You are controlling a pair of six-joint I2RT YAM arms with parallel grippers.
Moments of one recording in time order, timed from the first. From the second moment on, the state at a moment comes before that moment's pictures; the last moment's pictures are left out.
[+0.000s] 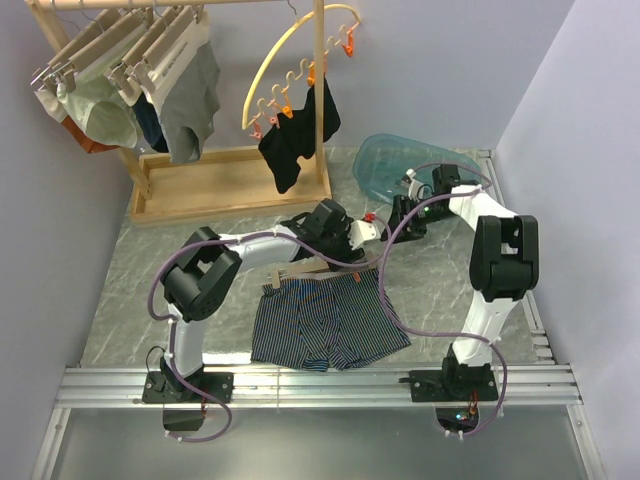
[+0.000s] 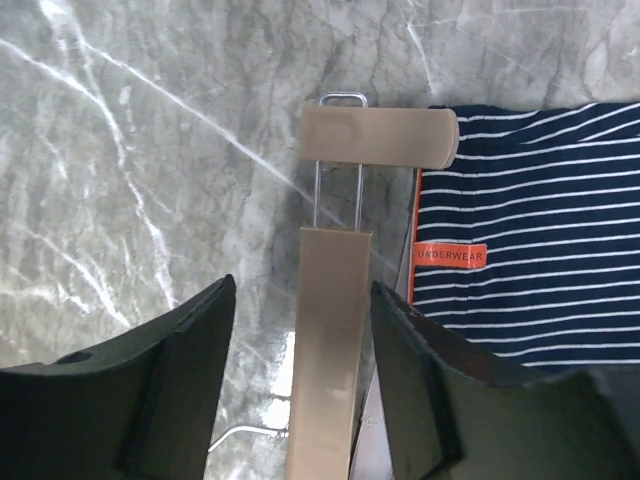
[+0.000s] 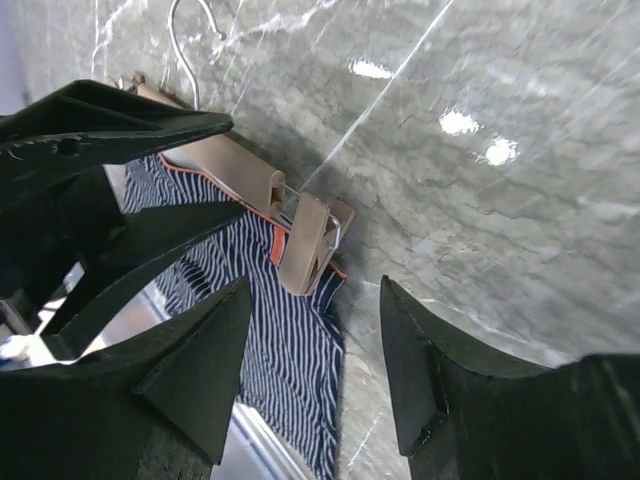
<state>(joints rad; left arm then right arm) -0.79 1.97 1.31 -0.12 0.26 0.47 0.00 1.91 1.35 -0.75 -0.82 -0.10</state>
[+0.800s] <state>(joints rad) -0.81 2.01 1.31 -0.10 0.27 0.45 0.02 2.01 1.32 -0.72 -0.90 -0.06</state>
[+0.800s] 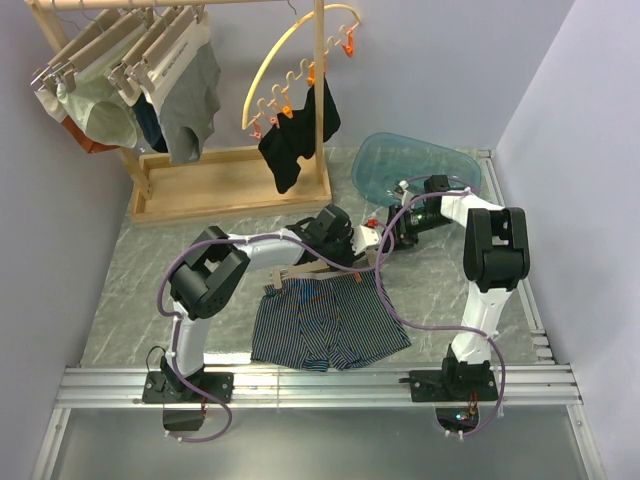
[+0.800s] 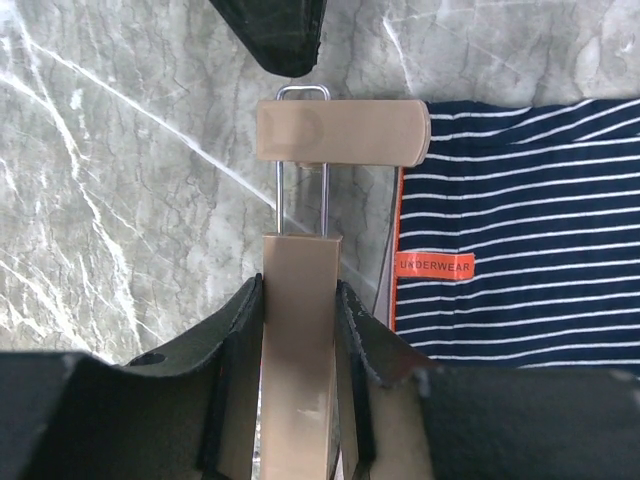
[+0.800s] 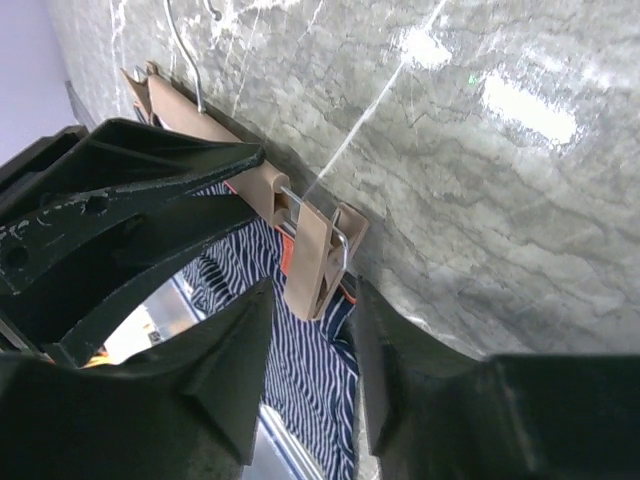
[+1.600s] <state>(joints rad) -0.85 1.87 1.21 -0.01 0.20 0.47 0.04 2.05 1.39 -0.78 -1.02 -0.07</state>
